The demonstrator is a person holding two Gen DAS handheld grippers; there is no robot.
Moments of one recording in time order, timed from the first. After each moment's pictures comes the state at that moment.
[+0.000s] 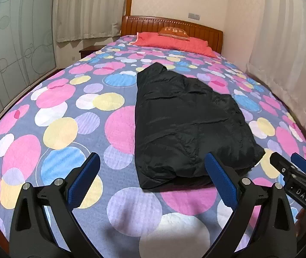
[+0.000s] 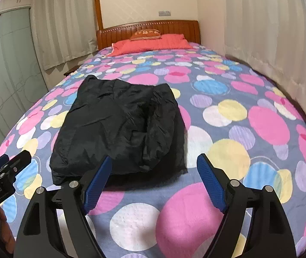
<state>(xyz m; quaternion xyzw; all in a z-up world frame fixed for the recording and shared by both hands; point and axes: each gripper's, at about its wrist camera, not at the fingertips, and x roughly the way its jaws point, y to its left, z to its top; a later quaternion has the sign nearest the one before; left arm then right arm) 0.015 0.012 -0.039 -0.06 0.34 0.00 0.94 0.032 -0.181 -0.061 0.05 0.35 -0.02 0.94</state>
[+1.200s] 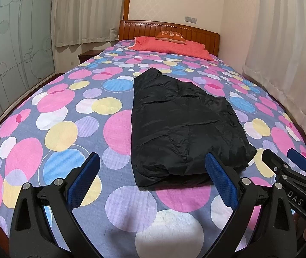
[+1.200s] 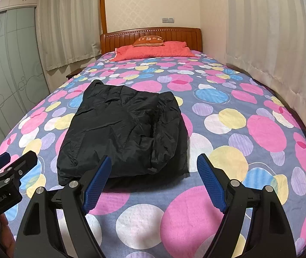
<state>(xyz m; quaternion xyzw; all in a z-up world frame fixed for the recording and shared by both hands) 0.003 0.001 -0.030 -0.05 0.33 0.00 0.94 0.022 -0.166 -0.048 0.04 0.33 -0.02 0.94</state>
